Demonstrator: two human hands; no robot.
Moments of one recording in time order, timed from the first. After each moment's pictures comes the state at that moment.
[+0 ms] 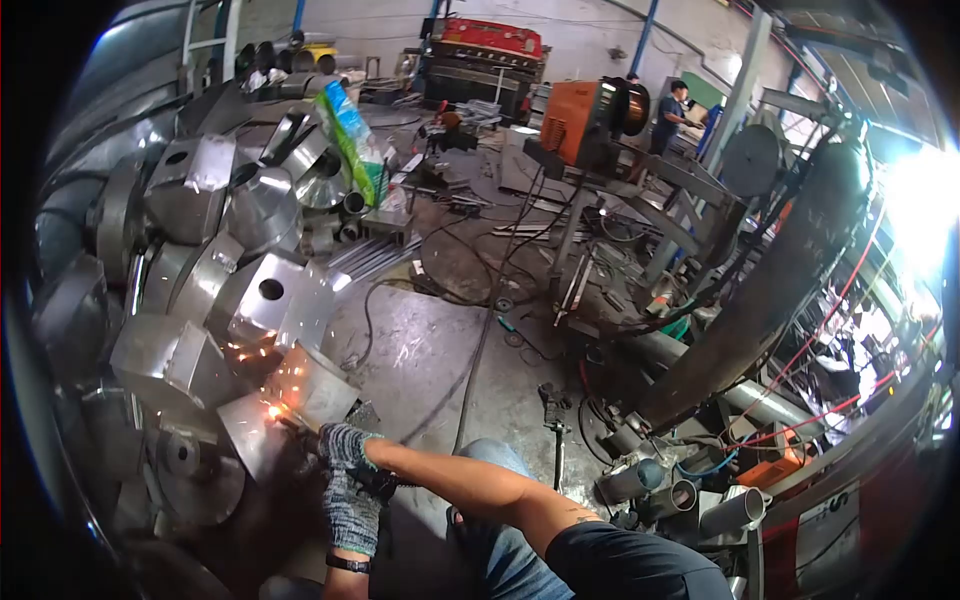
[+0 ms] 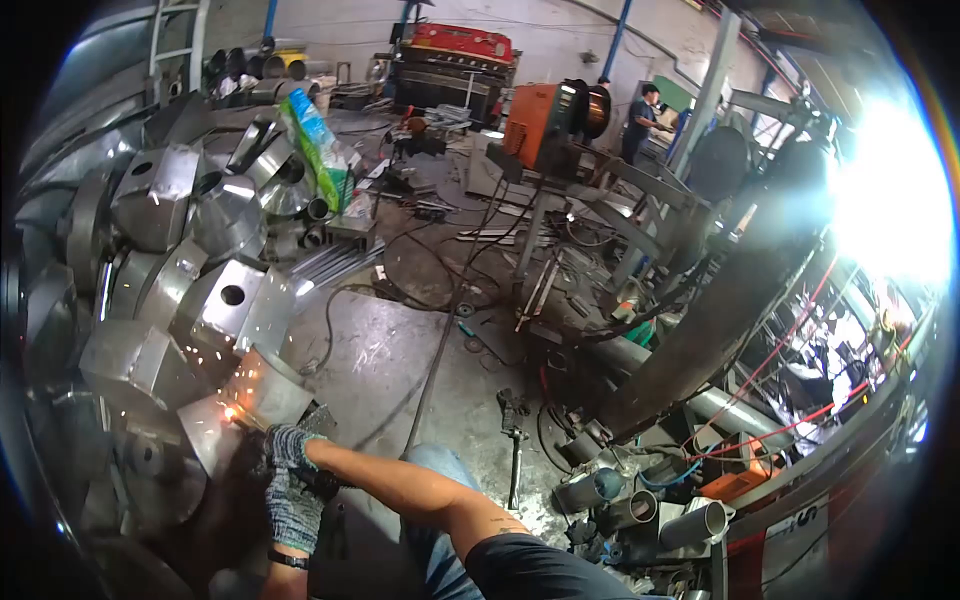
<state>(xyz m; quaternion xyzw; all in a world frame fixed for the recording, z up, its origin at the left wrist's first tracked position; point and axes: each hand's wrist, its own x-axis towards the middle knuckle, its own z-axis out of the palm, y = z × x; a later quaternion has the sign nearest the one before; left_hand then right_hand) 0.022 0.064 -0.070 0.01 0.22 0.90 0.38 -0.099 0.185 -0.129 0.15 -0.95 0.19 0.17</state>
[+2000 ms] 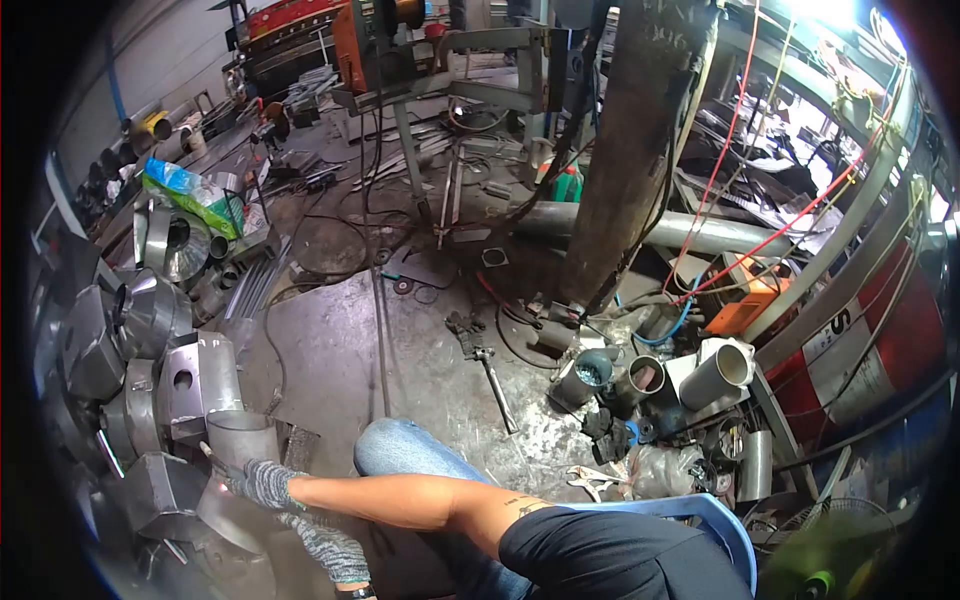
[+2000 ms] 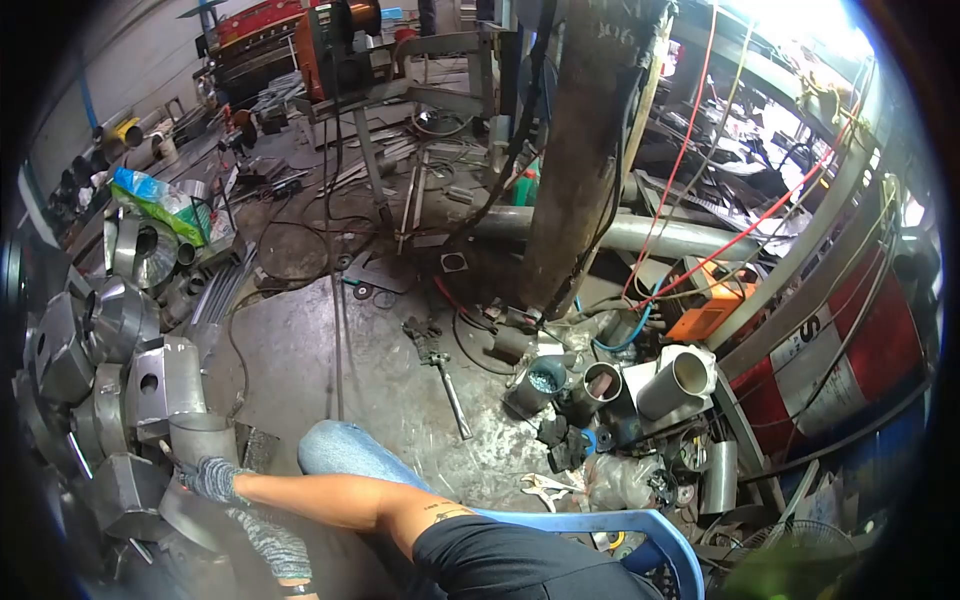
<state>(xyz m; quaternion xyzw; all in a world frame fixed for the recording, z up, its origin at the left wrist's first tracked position) 0.154 0.295 0.075 0.17 0.46 0.72 0.49 0.044 0.240 0.098 0.09 -0.89 0.45 0.07</state>
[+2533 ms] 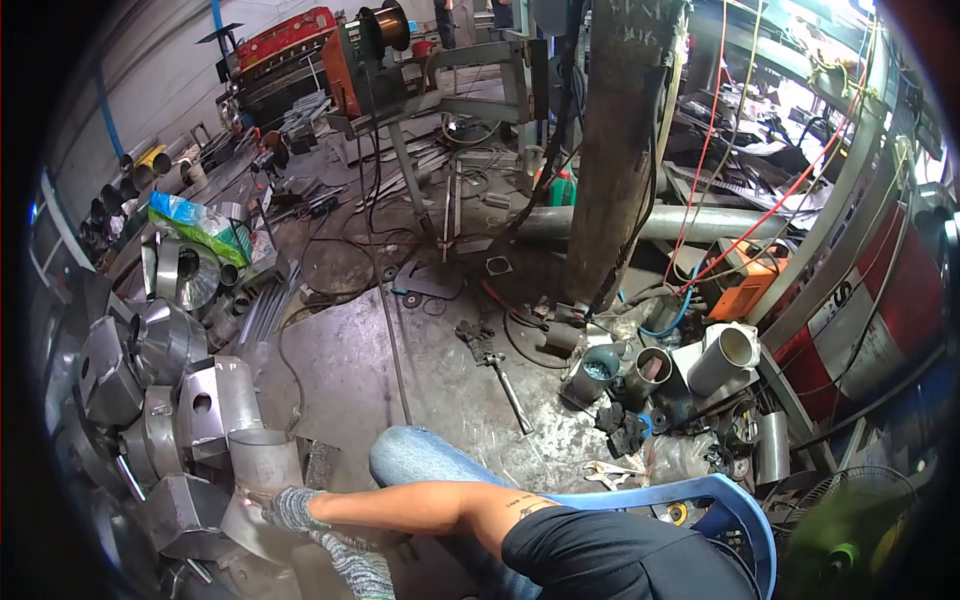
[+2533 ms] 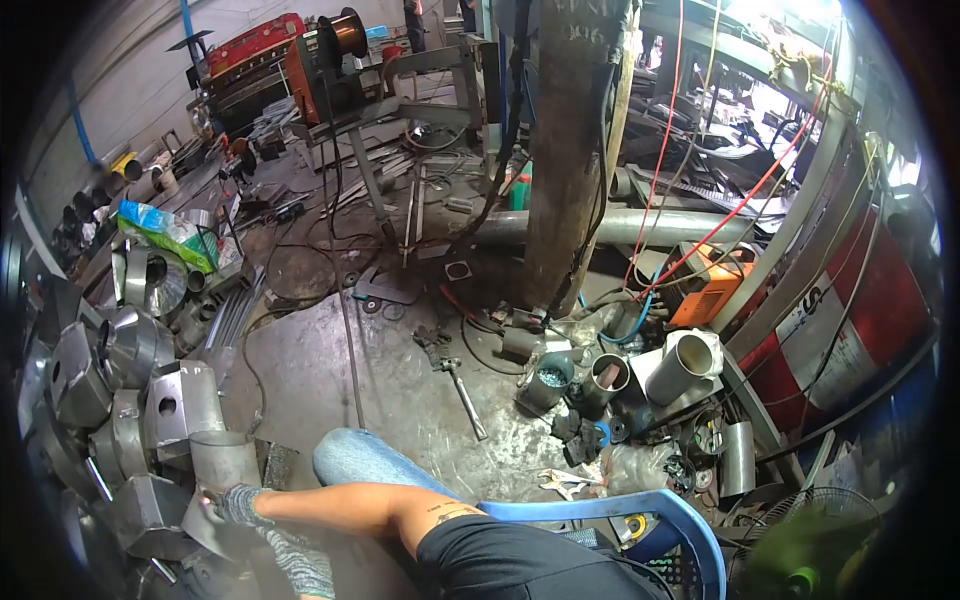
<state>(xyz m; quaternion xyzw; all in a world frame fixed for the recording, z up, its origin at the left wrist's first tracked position) 0.199 0.319 0.108 0.26 0.51 0.68 0.46 -0.080 0.163 -0.074 0.30 -0.91 -0.11 0.26</state>
